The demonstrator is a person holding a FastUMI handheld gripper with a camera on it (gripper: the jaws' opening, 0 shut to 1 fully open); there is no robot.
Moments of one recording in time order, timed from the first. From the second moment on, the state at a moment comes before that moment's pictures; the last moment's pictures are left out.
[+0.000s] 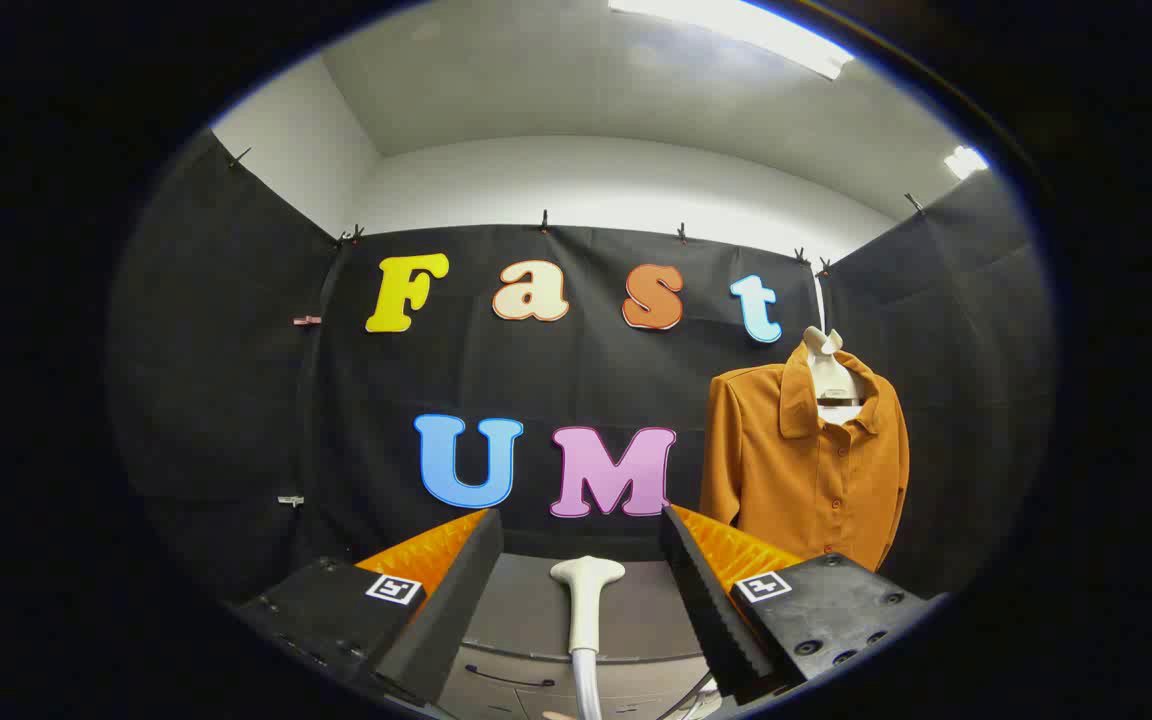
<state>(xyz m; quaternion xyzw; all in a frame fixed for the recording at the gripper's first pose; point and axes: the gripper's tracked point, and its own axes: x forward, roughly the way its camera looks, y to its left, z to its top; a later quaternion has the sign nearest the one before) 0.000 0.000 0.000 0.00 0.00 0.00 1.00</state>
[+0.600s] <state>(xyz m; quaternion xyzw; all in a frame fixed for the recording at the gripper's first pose) -0.003 -0.001 0.001 0.00 0.00 -0.01 1.00</state>
